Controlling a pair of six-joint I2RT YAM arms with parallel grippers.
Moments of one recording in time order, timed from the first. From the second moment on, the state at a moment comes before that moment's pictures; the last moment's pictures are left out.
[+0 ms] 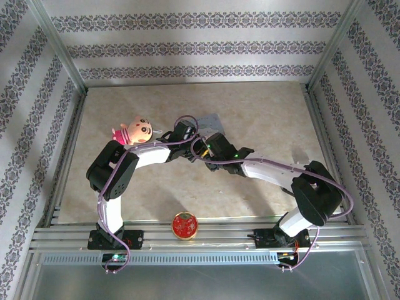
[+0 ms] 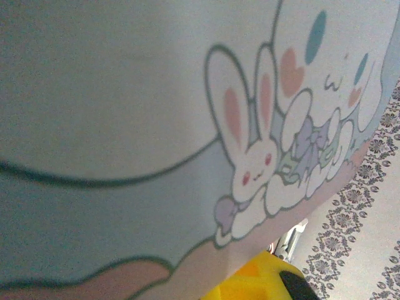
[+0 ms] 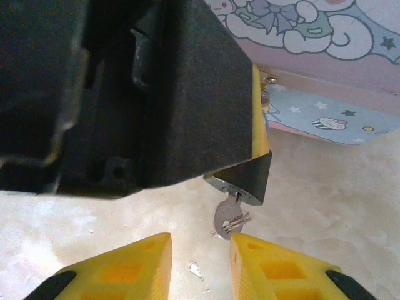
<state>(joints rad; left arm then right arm) -0.59 1.91 1.11 0.05 0.37 -1.31 0.75 1.56 0.93 -0.31 0.13 0.19</state>
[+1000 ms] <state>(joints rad) -0.58 1.91 1.11 0.05 0.38 -1.32 0.79 1.67 0.97 -0.27 0.34 0.19</state>
